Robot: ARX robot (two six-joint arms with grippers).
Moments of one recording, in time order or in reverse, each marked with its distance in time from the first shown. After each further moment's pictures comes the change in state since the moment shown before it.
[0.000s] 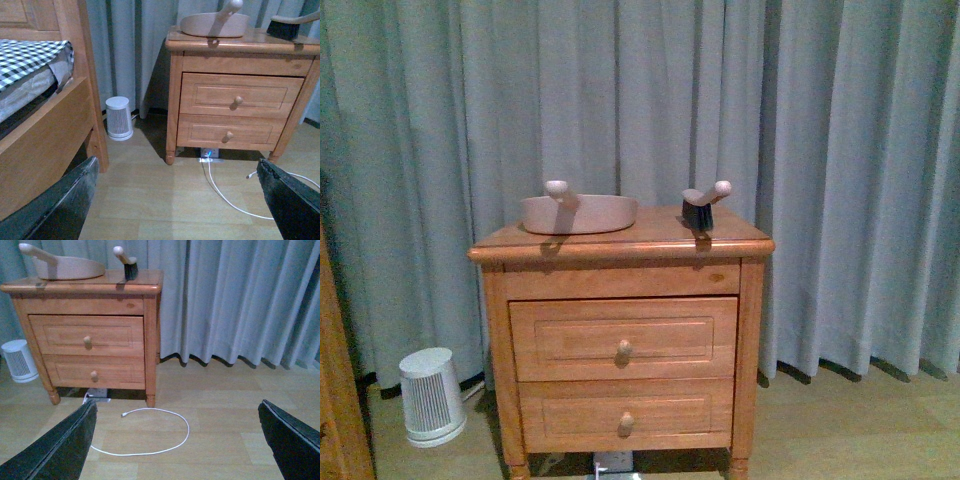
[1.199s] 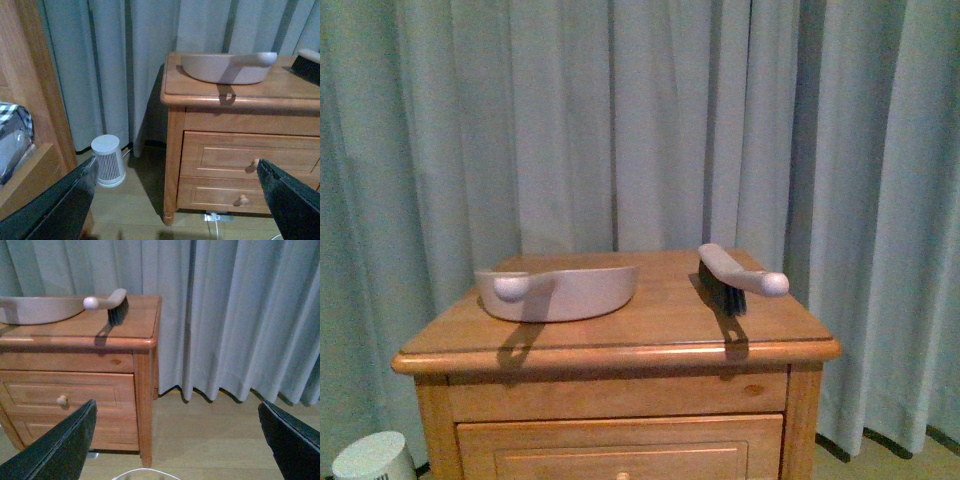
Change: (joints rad) left arm 0.000 0.000 0.000 0.000 0.000 0.000; right arm 0.000 0.000 0.000 0.000 0.000 0.000
